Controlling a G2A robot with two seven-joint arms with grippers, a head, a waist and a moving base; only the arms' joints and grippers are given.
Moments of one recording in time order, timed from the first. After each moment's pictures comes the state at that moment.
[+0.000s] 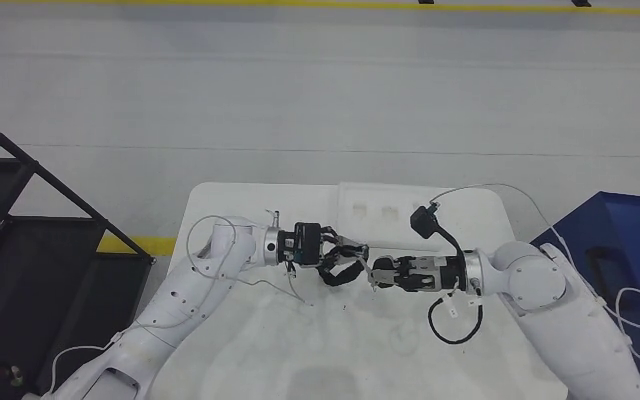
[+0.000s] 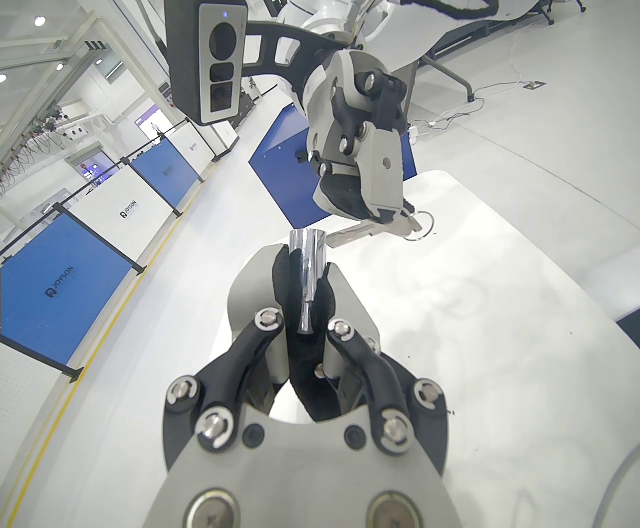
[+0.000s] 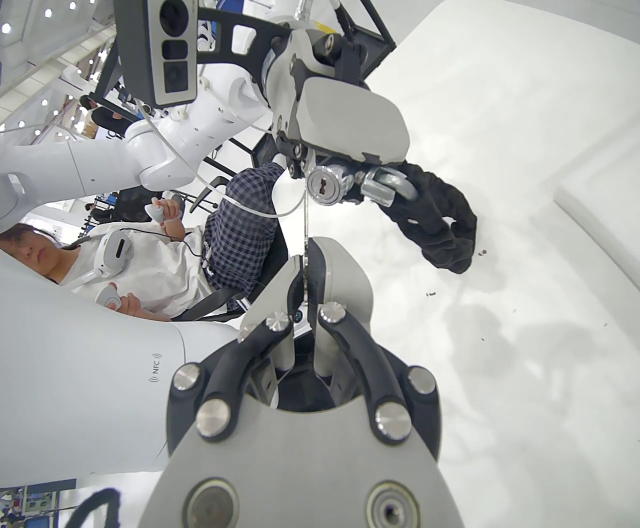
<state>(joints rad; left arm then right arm) 0.99 -1.07 -0.92 -1.43 1.84 -0.88 0.76 -1.18 -0.95 1.14 -1.75 0.10 -0.46 1.10</state>
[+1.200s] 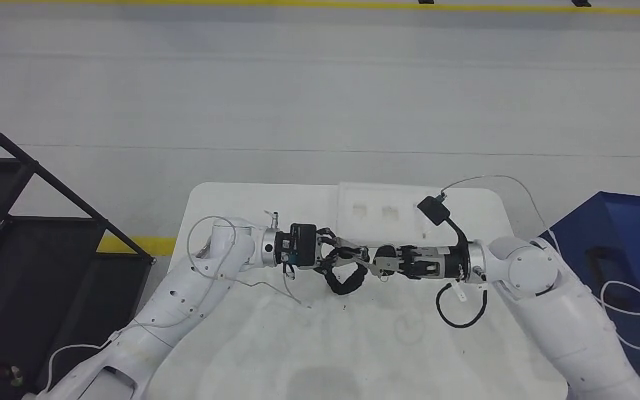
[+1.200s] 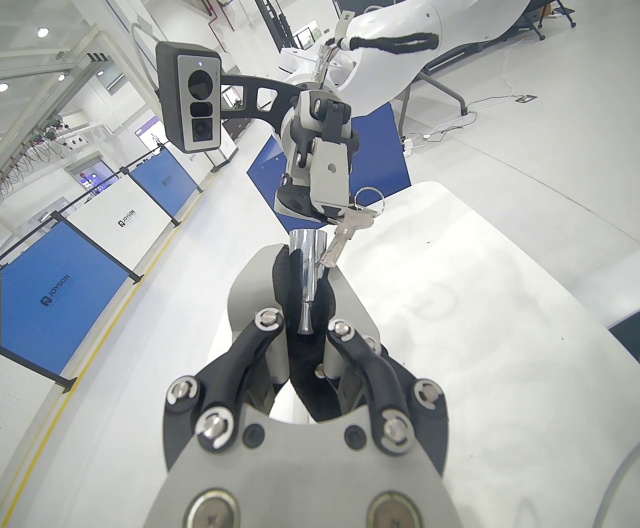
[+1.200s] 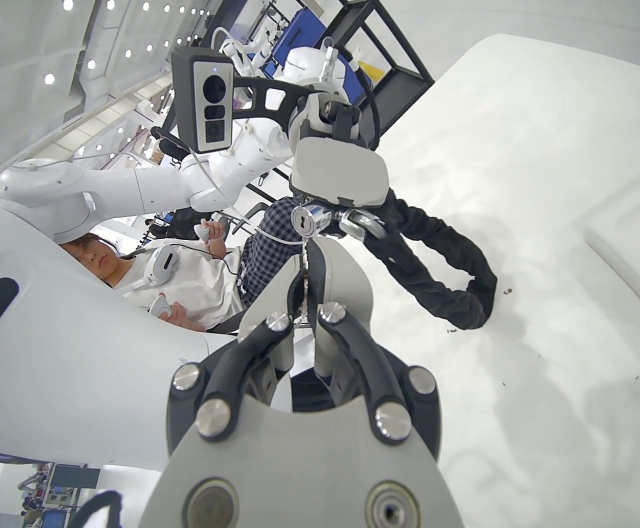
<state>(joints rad) 0.97 -1.06 -0.89 -1.41 1.82 -0.86 0.80 -1.10 -0.97 1.08 -1.56 0.29 -0.61 1.10</state>
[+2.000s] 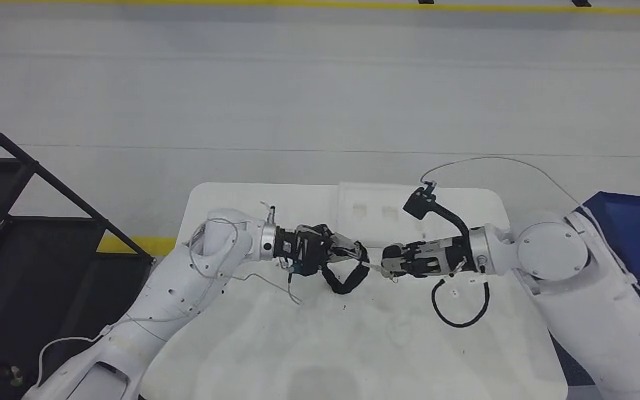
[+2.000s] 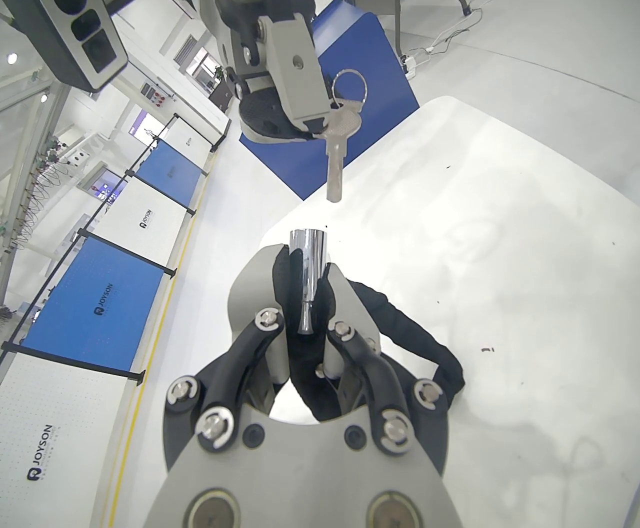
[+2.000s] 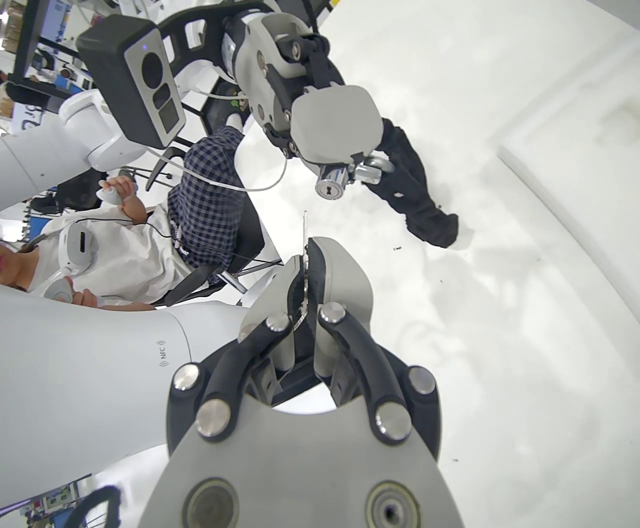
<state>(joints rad) 0.94 -1.02 -0.89 -1.44 2.05 -0.77 0.84 -1.02 -0.93 1.16 -1.87 -0.02 -0.12 1.31</state>
